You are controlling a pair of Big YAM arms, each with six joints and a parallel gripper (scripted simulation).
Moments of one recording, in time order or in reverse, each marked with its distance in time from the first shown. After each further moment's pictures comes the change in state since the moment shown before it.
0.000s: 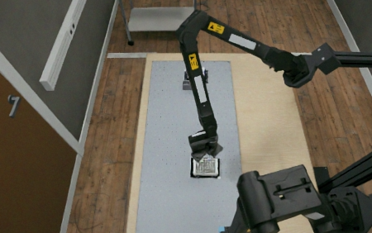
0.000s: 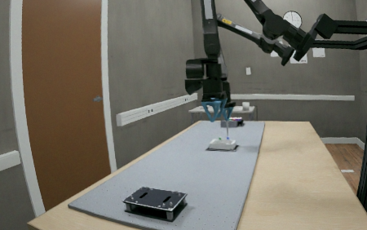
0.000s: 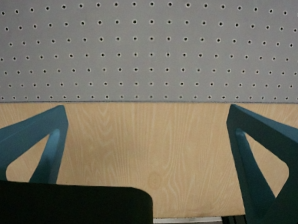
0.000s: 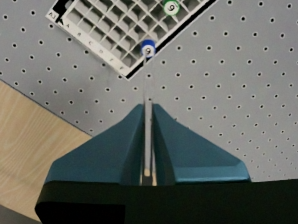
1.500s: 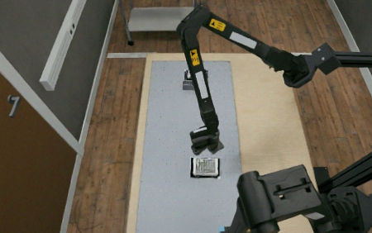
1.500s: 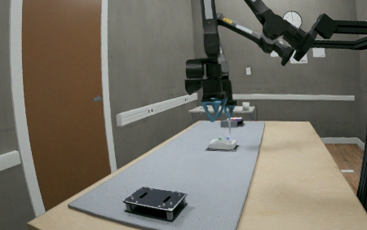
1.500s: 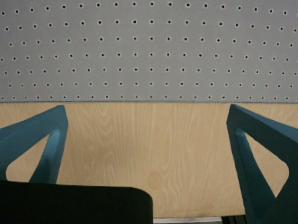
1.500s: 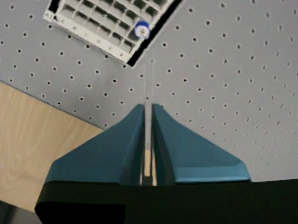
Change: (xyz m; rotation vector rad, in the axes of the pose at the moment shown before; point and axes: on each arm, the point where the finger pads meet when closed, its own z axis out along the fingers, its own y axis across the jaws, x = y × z) left arm 0.000 0.000 0.000 0.000 0.000 0.000; right arm 0.016 -0.005 -0.007 -0.014 0.004 0.180
